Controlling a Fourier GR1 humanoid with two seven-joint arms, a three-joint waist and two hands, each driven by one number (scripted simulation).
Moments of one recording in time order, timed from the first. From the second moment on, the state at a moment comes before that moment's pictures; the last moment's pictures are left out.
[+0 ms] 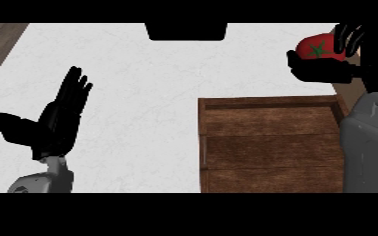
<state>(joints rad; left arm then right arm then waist) -0.10 0.09 0.09 -1.66 0.10 0.08 0.20 -0.63 -0.18 -0.08 -1.85 1.09 0.32 0.73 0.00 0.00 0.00</state>
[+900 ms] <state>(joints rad) -0.11 0.11 0.10 -1.67 0.11 0.06 0.23 -0.61 -0.52 -0.31 -1.21 1.11 0.03 0.31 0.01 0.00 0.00</state>
